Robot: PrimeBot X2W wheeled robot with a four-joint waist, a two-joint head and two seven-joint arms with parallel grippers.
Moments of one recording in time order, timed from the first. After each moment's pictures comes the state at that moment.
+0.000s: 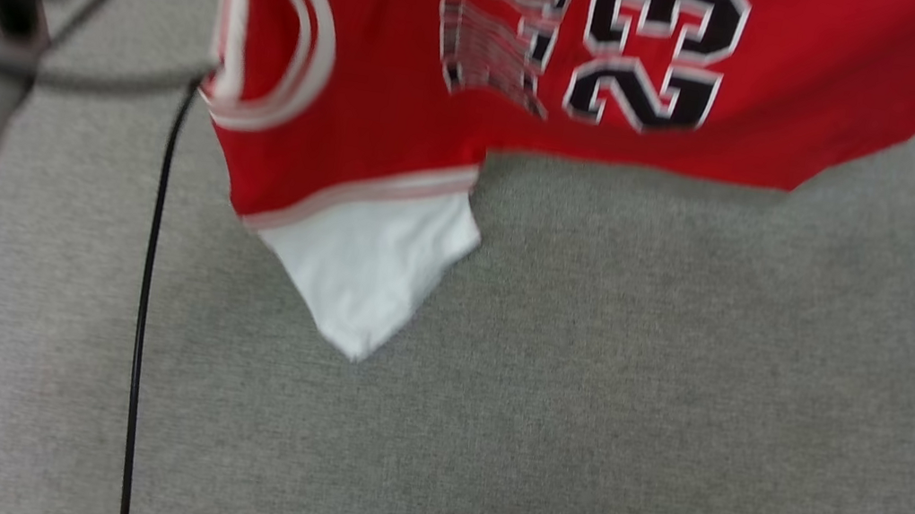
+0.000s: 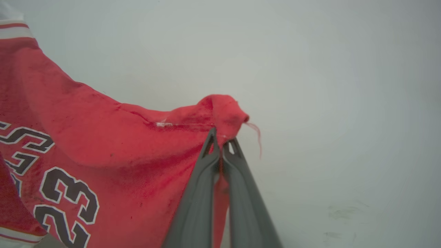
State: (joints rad) left arm -1.21 0.49 -0.45 0.09 -0.39 0.03 -0.05; right arm -1.04 -0.70 0.34 0.12 0.67 0.13 0.26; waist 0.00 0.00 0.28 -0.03
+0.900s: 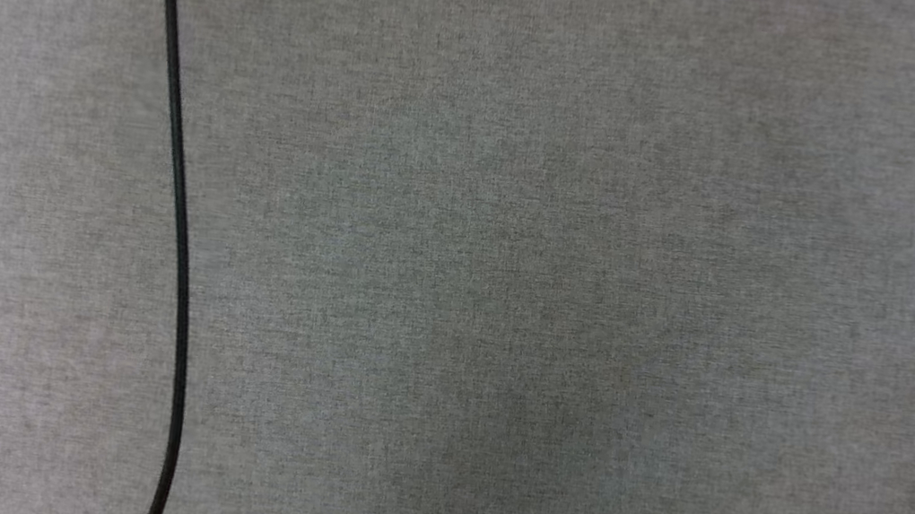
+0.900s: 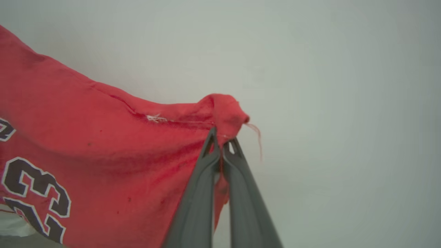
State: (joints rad) left arm -1.91 0.36 -0.48 0.72 -0.32 -0.09 -0.21; right arm -1.72 -0.58 0.51 0.64 0.52 0.13 0.09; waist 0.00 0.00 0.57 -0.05
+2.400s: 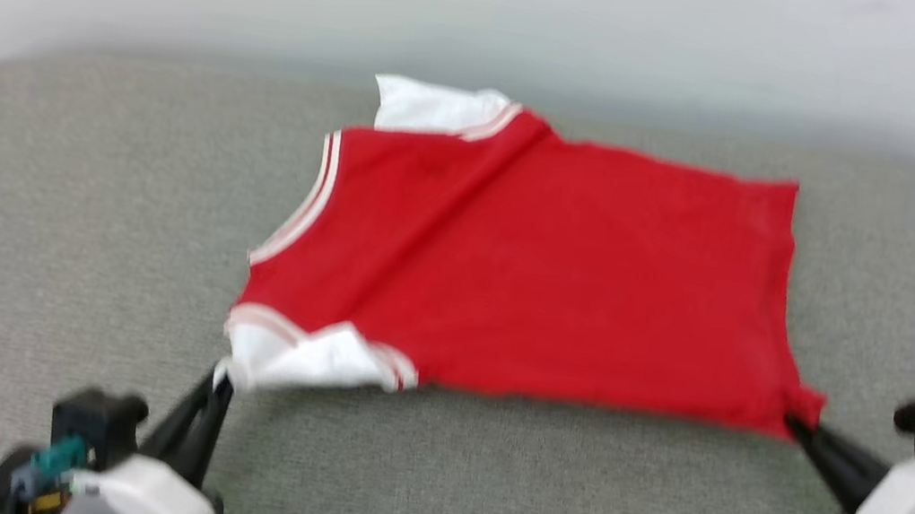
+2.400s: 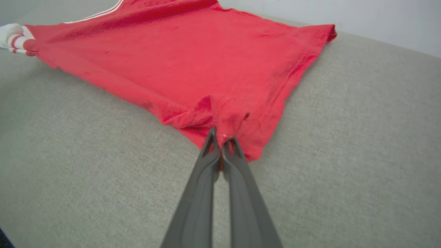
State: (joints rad) left arm -0.08 0.50 -0.48 0.08 -0.66 0.17 -0.20; right arm -0.56 -0.78 1.00 0.43 1.01 0.13 -0.15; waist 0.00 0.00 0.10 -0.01
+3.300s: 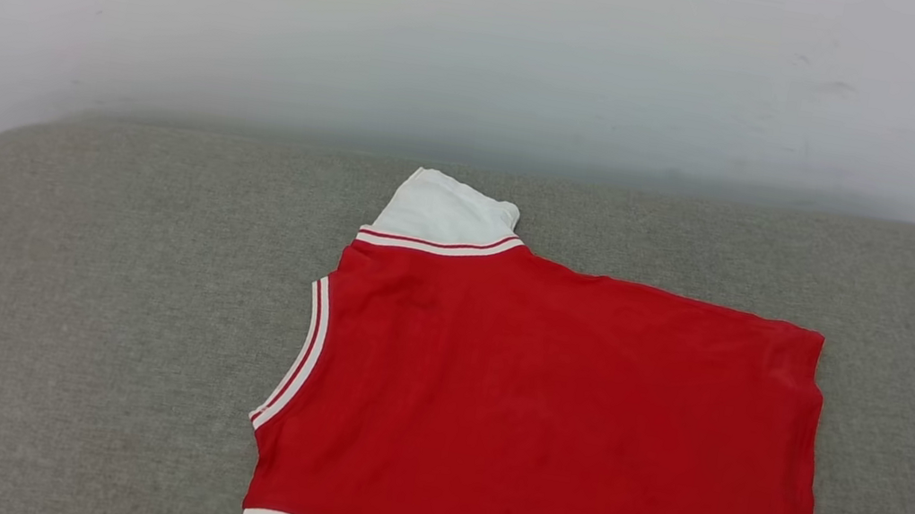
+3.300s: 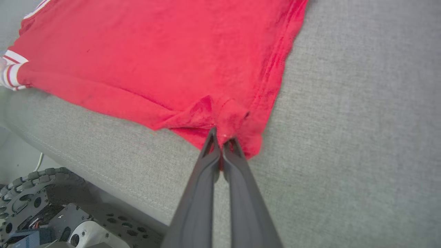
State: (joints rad) left arm 0.21 0.52 -0.58 0.01 -0.77 0.15 -0.08; right arm -0.08 -0.88 0.80 0.29 1.03 0.13 -0.09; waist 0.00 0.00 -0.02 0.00
